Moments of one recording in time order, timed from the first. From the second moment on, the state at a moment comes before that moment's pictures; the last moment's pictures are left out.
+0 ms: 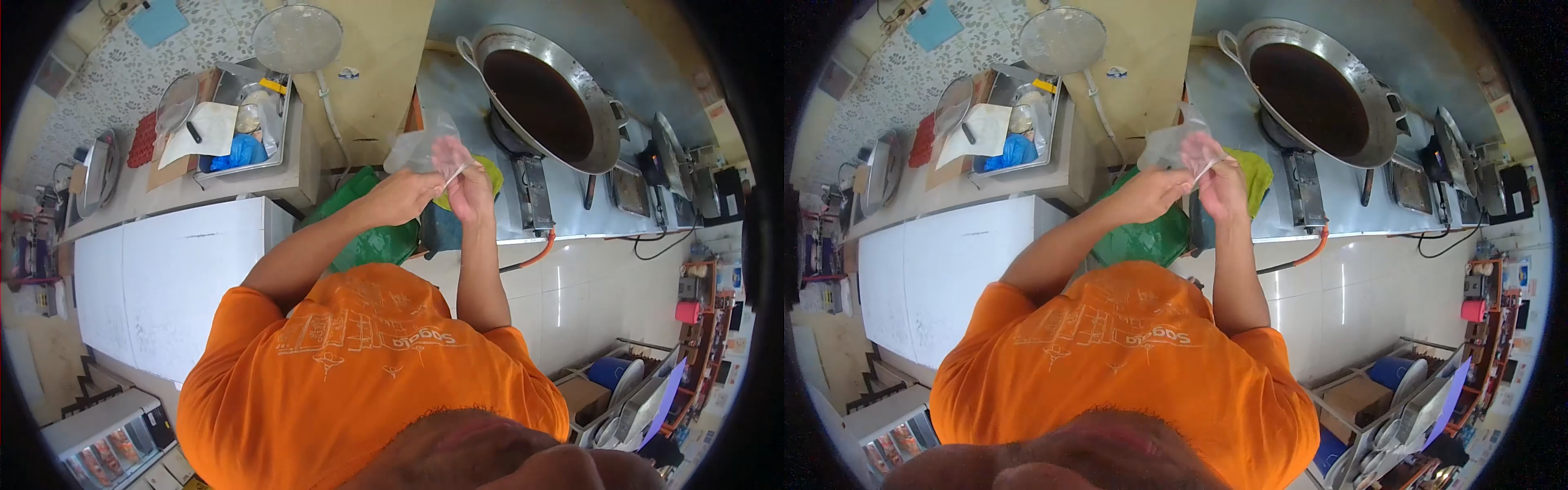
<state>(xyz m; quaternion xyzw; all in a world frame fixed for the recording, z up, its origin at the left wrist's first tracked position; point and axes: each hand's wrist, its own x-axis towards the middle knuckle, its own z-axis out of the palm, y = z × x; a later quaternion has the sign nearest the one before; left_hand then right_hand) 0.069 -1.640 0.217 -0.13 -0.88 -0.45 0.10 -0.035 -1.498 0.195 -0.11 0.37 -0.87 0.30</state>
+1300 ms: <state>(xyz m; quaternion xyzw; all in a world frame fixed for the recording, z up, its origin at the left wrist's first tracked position) 0.084 -1.667 0.312 -0.15 -0.94 -0.16 0.28 -0.040 -1.603 0.330 -0.34 0.00 -0.85 0.39</state>
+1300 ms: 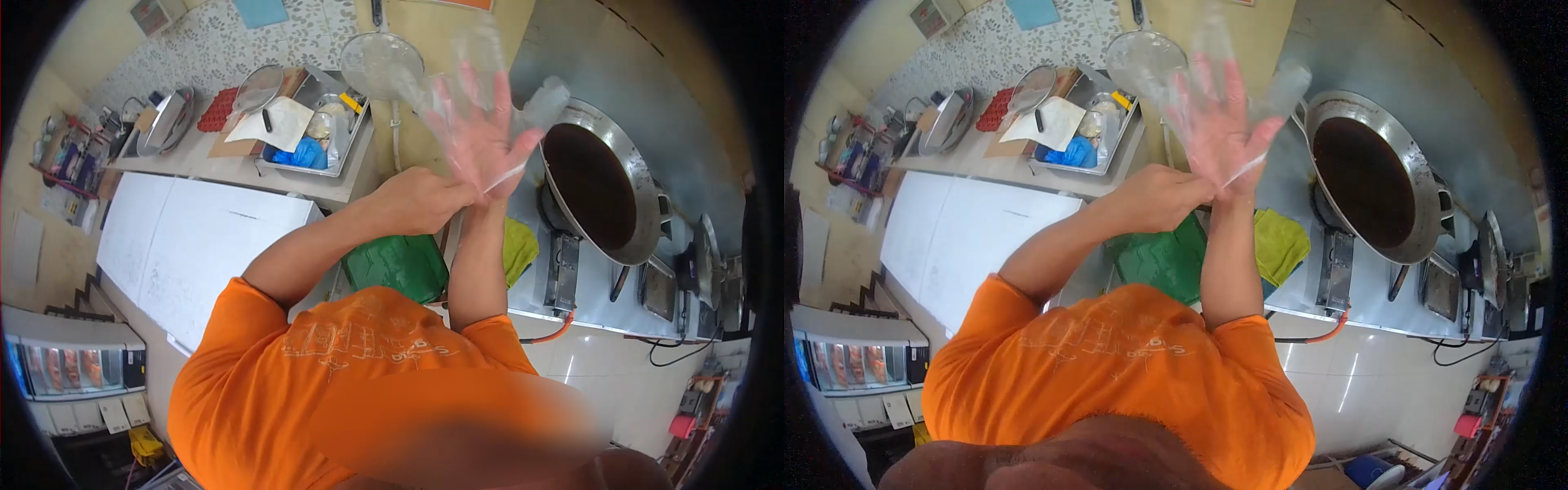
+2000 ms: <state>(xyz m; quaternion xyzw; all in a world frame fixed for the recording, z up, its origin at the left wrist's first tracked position) 0.100 -1.727 0.258 -0.17 -0.91 -0.24 0.28 -0.043 -1.688 0.290 -0.36 0.19 -0.83 0.38</state>
